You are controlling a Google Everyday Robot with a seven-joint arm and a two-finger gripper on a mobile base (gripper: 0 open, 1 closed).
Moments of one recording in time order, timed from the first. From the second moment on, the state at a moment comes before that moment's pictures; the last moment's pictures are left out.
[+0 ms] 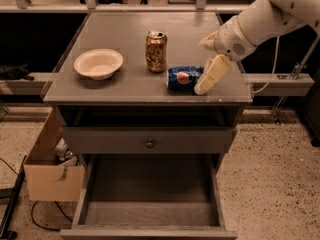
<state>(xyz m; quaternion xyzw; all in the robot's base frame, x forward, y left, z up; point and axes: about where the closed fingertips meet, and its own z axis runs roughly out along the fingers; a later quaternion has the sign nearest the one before) 0.622 -0.109 0.895 -0.61 0.71 0.17 0.30</state>
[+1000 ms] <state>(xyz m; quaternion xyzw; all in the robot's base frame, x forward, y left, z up) 0.663 -0.108 0.858 -0.65 0.70 0.14 0.27</state>
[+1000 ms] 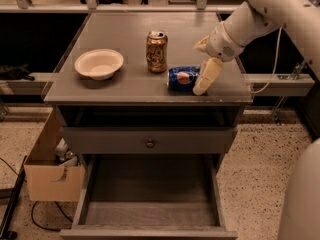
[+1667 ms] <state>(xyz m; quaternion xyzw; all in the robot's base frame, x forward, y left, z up) 0.665 -0.112 0.845 -0.65 0.70 0.14 0.25</state>
